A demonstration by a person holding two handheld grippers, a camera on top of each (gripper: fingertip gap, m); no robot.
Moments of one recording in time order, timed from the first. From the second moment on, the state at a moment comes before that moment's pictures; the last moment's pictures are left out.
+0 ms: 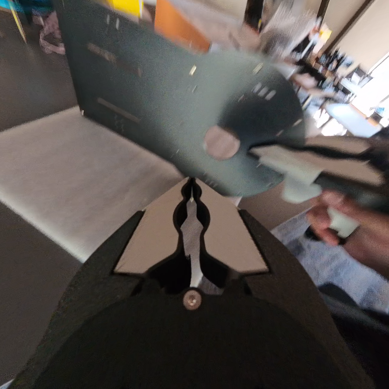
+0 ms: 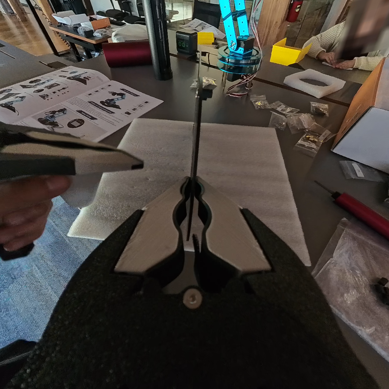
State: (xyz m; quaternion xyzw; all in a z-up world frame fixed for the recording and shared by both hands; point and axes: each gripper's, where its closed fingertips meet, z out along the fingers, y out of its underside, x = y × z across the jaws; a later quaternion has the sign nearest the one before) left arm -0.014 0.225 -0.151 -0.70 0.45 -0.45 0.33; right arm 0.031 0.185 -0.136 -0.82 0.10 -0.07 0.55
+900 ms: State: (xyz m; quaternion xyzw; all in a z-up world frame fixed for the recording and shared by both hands) left arm -0.034 0.242 -0.217 -0.45 0.81 -0.33 0.20; right arm 0.033 0.185 -0.136 -0.82 0.09 -0.06 0.56
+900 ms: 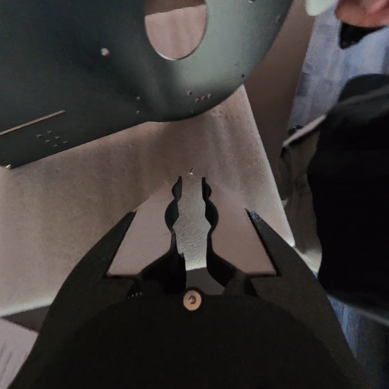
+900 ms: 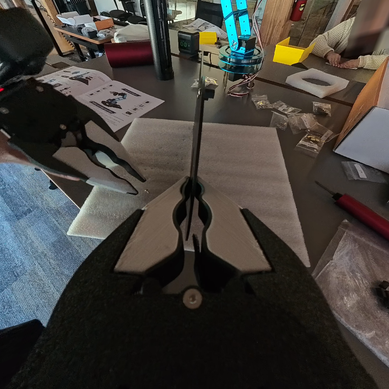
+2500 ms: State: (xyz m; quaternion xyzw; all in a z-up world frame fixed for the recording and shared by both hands) left arm 0.000 0.186 -0.103 -0.41 0.73 -0.52 0.18; right arm 0.033 0.188 -0.136 -0.82 0.09 -0.07 0.56
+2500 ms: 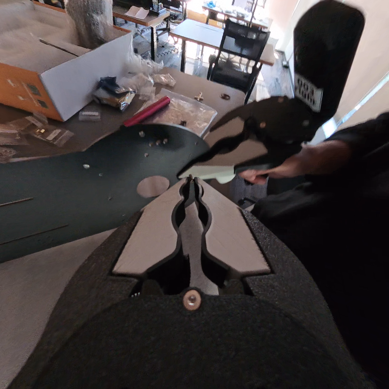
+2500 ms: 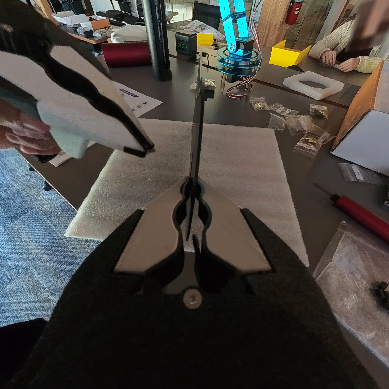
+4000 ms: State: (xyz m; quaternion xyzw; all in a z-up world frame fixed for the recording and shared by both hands) left arm 0.024 0.158 -0.091 -0.32 0.77 -0.51 0.20; right arm 0.033 0.187 -0.136 -0.83 0.09 -0.06 0.55
